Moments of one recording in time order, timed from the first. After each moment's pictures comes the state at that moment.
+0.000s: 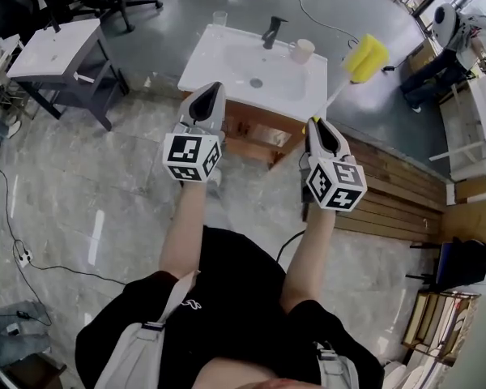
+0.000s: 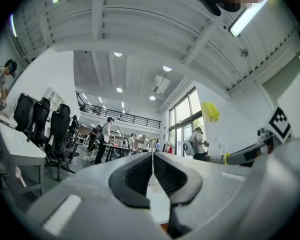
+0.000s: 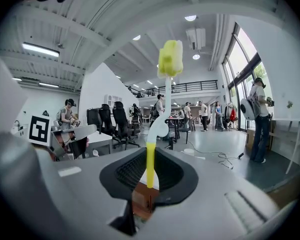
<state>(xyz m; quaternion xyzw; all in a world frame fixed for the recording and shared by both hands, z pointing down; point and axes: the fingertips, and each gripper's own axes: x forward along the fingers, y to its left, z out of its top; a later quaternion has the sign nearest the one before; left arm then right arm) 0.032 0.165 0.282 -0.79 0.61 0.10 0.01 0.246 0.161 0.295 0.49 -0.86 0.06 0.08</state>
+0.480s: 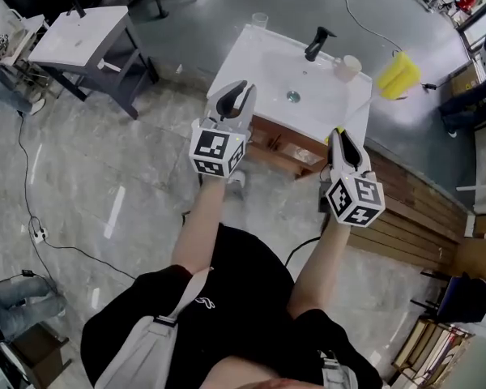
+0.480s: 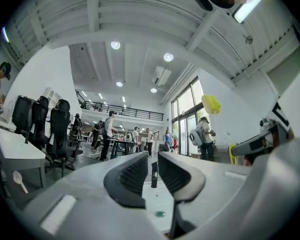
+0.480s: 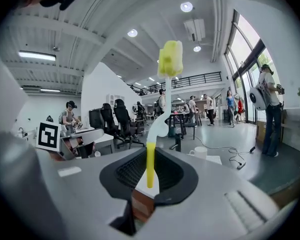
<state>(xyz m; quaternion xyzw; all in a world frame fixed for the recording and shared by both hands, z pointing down) -0.012 0.053 0.323 -0.78 0.62 0.06 0.01 0.199 0.060 0.325 0.47 -0.88 0.09 0.08</state>
